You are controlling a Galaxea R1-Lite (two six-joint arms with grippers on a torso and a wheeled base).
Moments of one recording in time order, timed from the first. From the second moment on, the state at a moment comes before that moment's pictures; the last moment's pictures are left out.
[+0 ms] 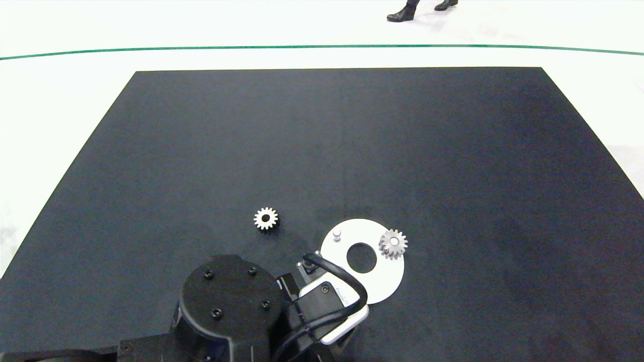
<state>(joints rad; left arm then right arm) -1.05 1.60 -0.60 -0.55 0.24 0.33 0.55 0.66 -0.65 0.31 -0.42 -0.16</state>
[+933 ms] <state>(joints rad) -1.07 1.71 -0.82 -0.42 0.26 0.34 0.55 0.66 -0.72 0.31 -0.42 -0.16</state>
